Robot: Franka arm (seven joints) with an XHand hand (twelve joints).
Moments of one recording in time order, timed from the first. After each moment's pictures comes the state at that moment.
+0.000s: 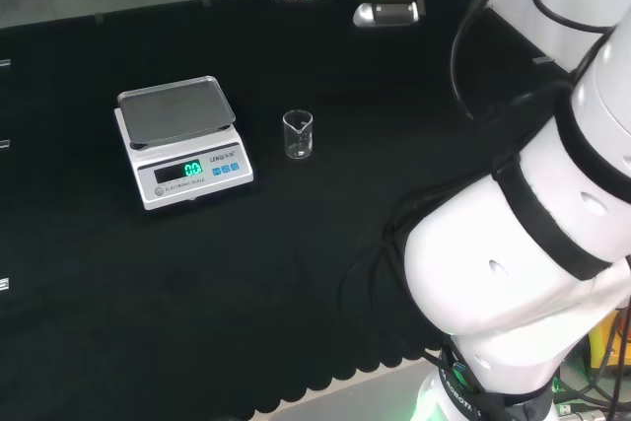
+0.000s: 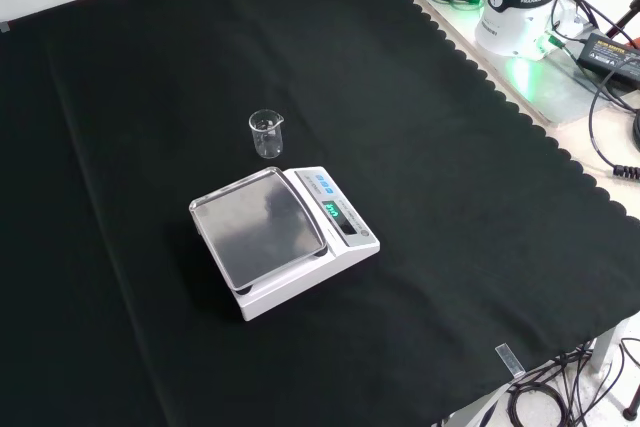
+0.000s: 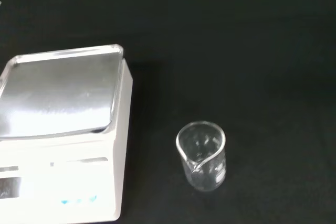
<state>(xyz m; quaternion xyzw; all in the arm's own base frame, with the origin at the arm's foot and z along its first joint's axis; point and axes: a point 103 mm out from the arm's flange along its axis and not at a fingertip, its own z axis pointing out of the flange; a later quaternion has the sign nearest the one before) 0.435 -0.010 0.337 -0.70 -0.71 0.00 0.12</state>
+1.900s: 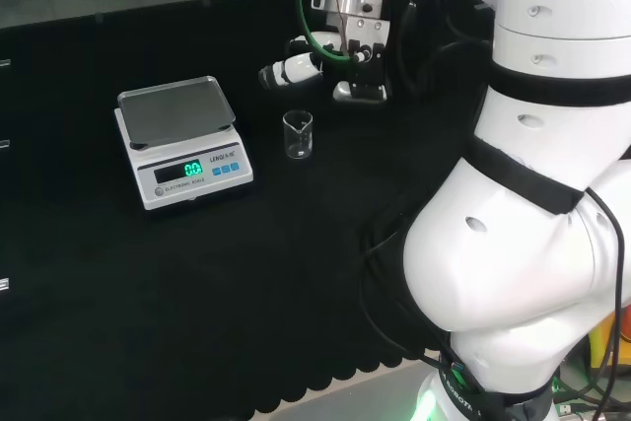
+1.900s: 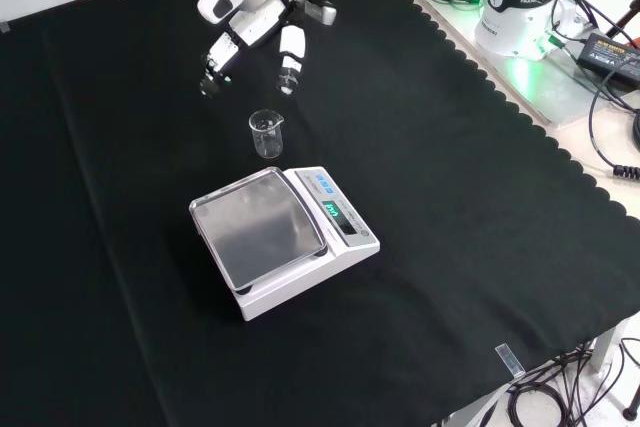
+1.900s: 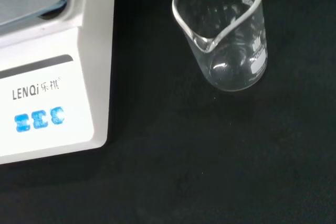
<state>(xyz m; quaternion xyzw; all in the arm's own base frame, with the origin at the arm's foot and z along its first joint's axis) 0.484 -0.004 0.171 -0.68 -0.69 0.04 0.25</state>
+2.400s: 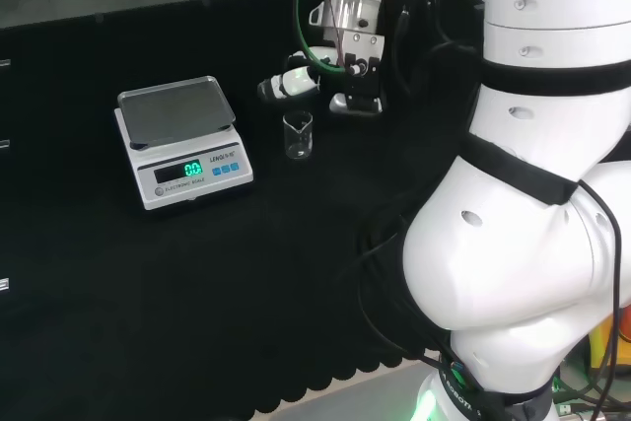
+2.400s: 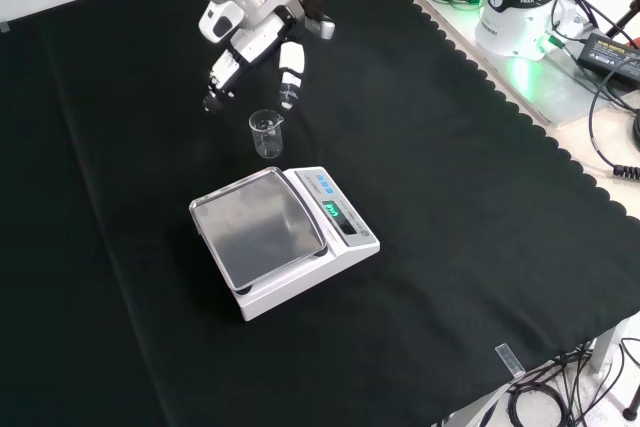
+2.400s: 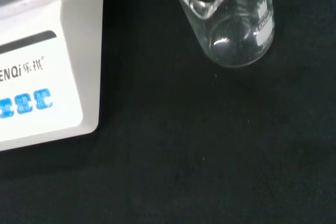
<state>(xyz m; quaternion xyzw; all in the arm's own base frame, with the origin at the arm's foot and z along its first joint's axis) 0.487 0.000 0.144 -0.67 -0.69 0.04 0.27</state>
